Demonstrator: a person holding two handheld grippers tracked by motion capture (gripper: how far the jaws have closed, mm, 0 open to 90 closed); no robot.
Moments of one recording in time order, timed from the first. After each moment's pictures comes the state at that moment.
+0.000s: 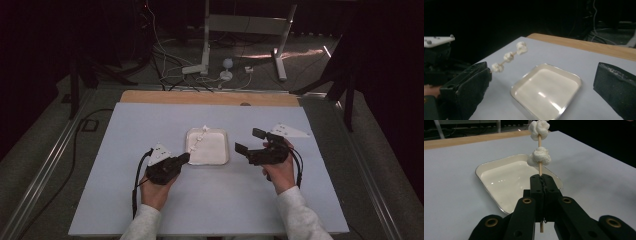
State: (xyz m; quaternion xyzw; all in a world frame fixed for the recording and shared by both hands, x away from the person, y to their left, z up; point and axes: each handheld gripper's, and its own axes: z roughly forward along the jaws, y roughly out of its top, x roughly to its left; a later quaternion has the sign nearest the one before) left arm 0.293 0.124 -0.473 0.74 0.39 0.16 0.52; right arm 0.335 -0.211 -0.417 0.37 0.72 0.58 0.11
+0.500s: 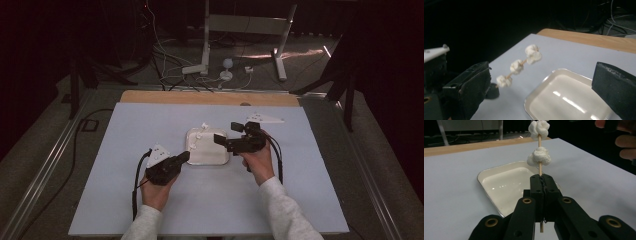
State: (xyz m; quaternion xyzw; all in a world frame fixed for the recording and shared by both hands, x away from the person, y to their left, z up) left arm 0.289 0.124 -0.470 0.73 0.40 0.17 0.53; right arm 0.366 -0.158 -0.414 0.38 0.72 0.58 0.05
